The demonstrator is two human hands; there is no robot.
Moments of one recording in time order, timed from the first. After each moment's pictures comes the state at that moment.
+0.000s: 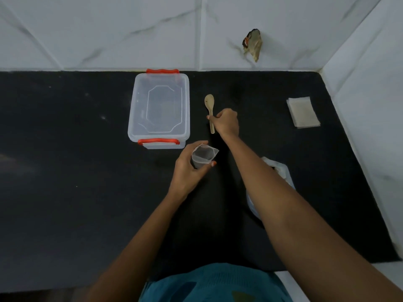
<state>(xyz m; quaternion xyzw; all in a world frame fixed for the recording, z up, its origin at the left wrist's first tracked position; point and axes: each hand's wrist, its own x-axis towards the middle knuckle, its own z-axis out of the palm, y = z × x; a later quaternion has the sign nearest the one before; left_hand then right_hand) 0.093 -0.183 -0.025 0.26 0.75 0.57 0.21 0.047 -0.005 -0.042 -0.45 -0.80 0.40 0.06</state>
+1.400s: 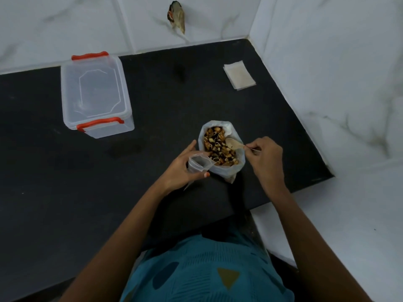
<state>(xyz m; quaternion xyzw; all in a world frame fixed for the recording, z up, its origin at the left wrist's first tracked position) 0.170 -0.172 -0.031 0.41 0.67 0.41 0.47 0.337 -0.039 0.009 -0.46 -0.82 0.27 0.21</state>
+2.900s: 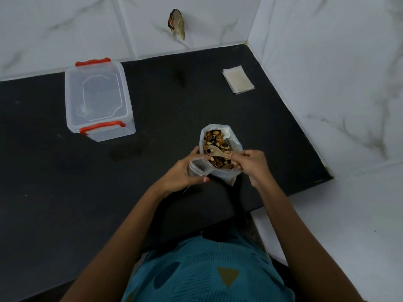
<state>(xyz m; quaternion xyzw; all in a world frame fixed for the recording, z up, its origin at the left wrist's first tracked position) 0.170 -0.173 -0.029 0.41 0.63 0.41 0.52 0.316 -0.044 0.005 -0.60 -0.55 0.57 0.11</state>
